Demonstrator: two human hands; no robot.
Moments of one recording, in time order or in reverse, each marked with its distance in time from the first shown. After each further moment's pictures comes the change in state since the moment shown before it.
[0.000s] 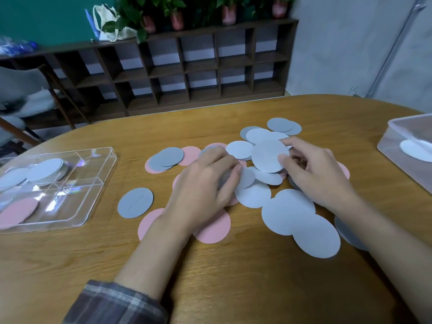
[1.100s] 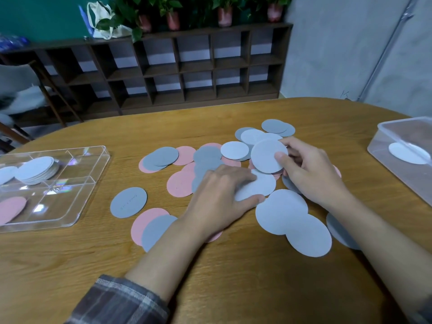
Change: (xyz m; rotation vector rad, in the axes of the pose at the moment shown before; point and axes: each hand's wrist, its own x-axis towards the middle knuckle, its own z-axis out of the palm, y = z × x) left_hand -0.002 0.010 0.034 -0.098 -0.268 -0.163; right_hand 0.003 -0.005 -0.004 0.059 0.014 0.043
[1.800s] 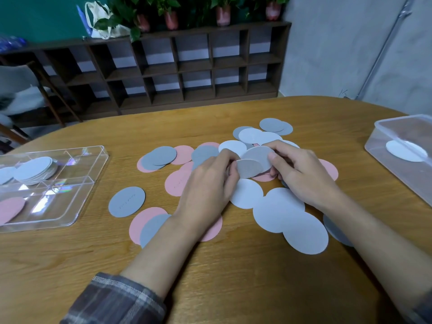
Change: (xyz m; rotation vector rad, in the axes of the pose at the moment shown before) left_hand 0.002 -0.001 -0.005 -0.008 0.280 0.018; right_hand -0.002 0.000 0.004 0.026 -0.118 -0.064
